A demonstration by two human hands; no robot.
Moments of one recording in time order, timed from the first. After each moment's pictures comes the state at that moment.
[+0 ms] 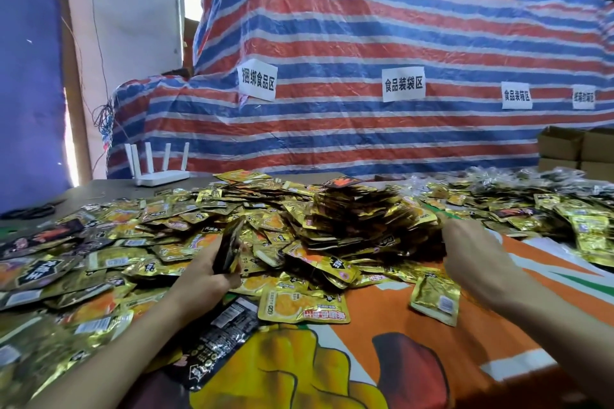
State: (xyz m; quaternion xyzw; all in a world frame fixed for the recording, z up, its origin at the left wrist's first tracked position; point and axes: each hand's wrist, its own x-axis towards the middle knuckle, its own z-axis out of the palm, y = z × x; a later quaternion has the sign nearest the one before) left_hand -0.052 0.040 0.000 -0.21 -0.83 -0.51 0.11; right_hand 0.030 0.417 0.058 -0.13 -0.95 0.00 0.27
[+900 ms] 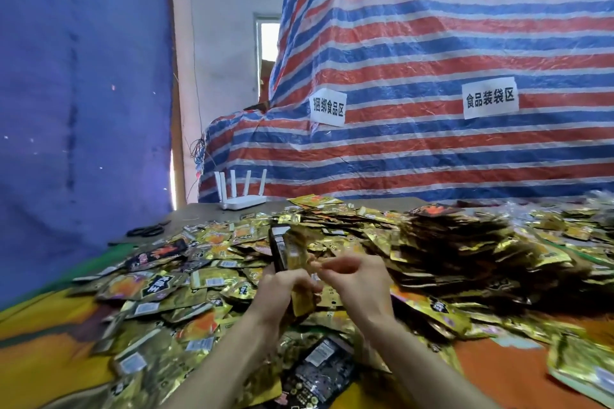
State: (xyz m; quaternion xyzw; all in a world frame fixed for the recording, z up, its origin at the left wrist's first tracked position) left_hand -0.042 0.032 0.020 -0.06 -0.65 -0.76 0.03; right_hand -0.048 0.175 0.032 0.13 -0.78 0.58 0.23
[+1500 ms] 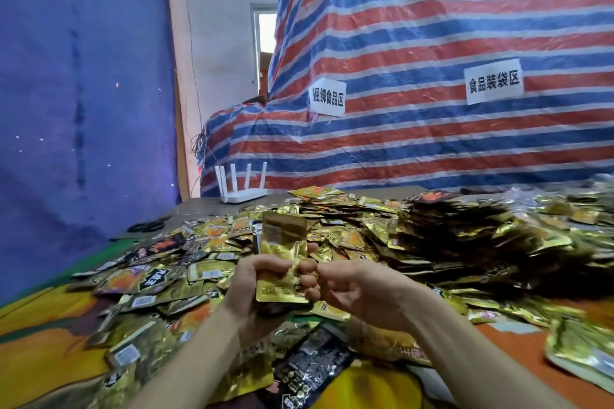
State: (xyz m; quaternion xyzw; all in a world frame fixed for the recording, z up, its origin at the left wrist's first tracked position) left_hand -0.042 0.020 0.023 -0.19 -0.36 -0.89 -0.21; right_hand -0.054 0.213 0.033 0.19 -0.53 0.77 -0.30
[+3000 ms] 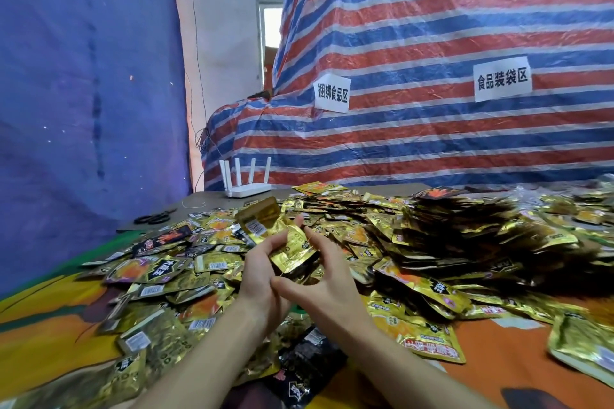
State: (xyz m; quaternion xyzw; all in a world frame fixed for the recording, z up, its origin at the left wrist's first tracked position) left_hand -0.042 0.035 0.028 -0.09 -0.38 -0.92 -0.03; right_hand -0.023 0.146 0.007 0.26 -0.74 0.60 0.19
